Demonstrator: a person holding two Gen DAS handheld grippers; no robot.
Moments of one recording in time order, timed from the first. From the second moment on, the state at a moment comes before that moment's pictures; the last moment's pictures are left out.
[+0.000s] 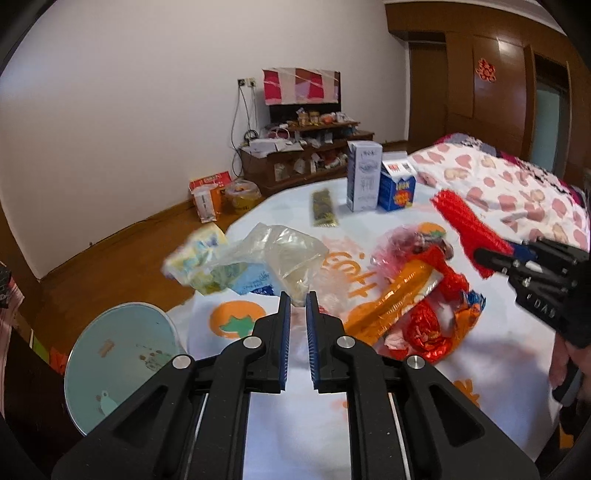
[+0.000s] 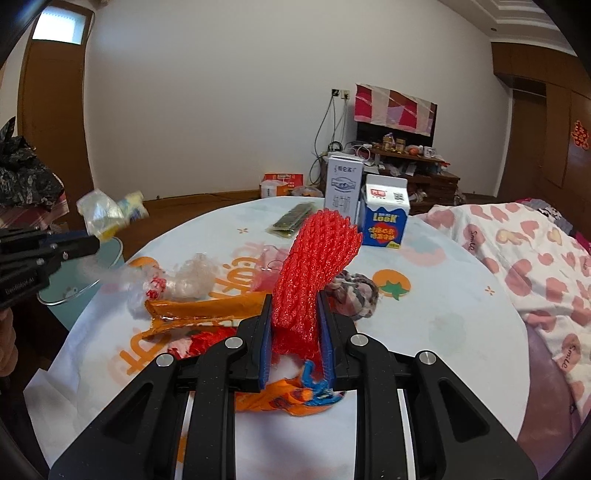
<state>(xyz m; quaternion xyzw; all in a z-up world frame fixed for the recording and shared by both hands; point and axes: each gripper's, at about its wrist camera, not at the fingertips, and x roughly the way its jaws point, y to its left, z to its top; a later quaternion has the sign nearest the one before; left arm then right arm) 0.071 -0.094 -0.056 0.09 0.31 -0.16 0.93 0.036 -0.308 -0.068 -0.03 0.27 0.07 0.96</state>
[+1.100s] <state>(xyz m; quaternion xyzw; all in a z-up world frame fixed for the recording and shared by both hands) 0.059 0.008 -0.053 0.08 0.29 -0.06 0.95 0.079 -0.200 -0.053 -0.05 0.26 0.18 0.95</state>
